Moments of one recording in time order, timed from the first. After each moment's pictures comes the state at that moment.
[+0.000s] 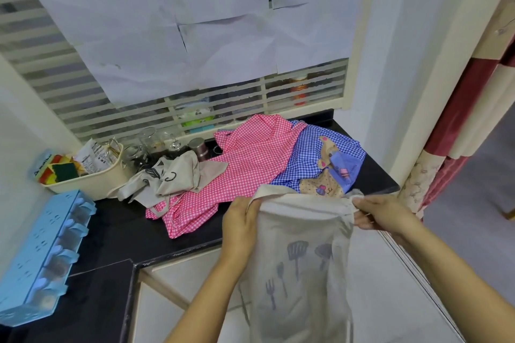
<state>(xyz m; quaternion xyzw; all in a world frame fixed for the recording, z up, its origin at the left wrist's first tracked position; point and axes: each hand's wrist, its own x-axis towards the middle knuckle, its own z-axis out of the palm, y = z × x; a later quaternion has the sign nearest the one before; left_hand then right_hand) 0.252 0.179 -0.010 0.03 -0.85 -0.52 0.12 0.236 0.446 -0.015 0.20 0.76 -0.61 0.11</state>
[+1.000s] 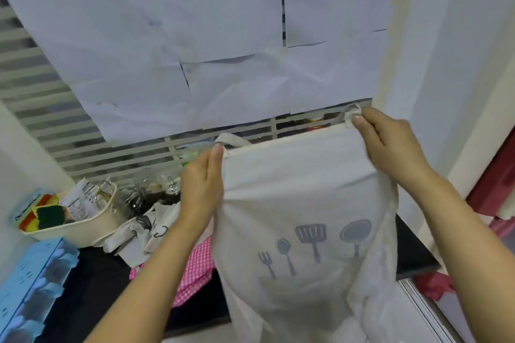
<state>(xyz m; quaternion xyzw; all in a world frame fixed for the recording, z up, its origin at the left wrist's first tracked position) 0.077 0.148 0.096 -0.02 -0.83 -0.45 0.32 0.043 0.442 0.122 -0.15 0.88 -0.35 -0.30</state>
